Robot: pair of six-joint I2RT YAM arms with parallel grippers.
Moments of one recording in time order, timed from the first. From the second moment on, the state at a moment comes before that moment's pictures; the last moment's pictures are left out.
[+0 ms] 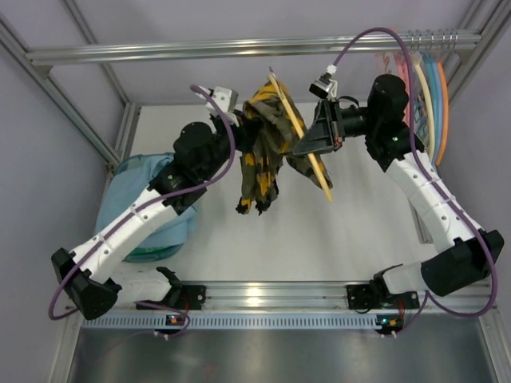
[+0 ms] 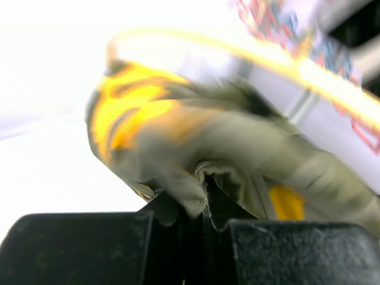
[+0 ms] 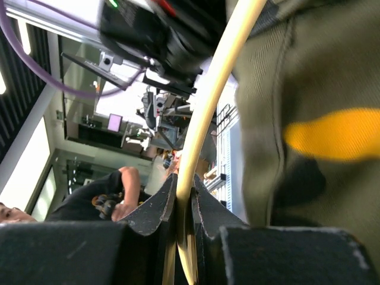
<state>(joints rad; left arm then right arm) -0.77 1.22 1.23 0.02 -0.15 -0.24 0.38 1.38 1.45 -0.05 -1.38 1.17</state>
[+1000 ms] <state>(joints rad) -0.63 1.32 1.76 -0.09 -0.17 -0.03 0.30 1.26 1.20 -0.09 -1.39 0.97</state>
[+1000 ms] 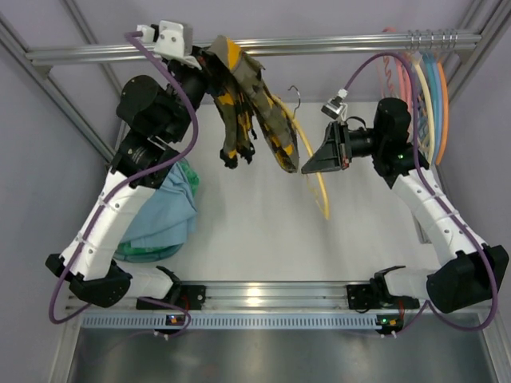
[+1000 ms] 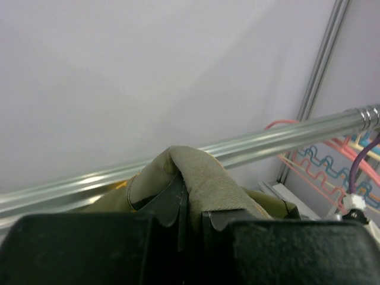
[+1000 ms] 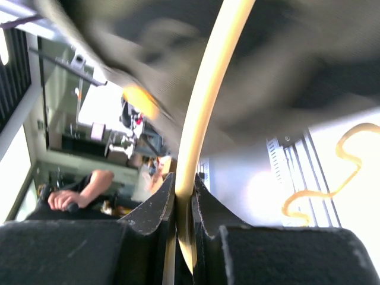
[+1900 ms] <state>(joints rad) -0.28 0.89 1.63 -0.12 -0.29 0.15 0.29 1.27 1.20 -0.43 -1.31 0.70</state>
